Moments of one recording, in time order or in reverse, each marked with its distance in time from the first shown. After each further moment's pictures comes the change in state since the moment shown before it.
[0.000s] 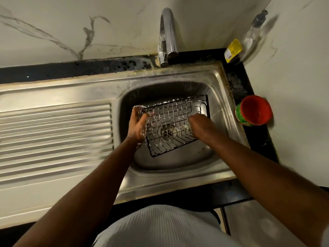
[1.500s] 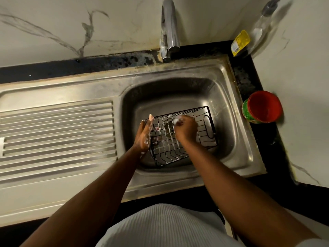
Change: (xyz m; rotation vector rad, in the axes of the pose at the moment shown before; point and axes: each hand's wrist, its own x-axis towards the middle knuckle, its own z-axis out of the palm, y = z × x) left_hand -0.016 -0.040 -0.008 0.283 -0.117 -0.170; right_hand 0.020 -0.081 0.060 0.874 0.396 0.458
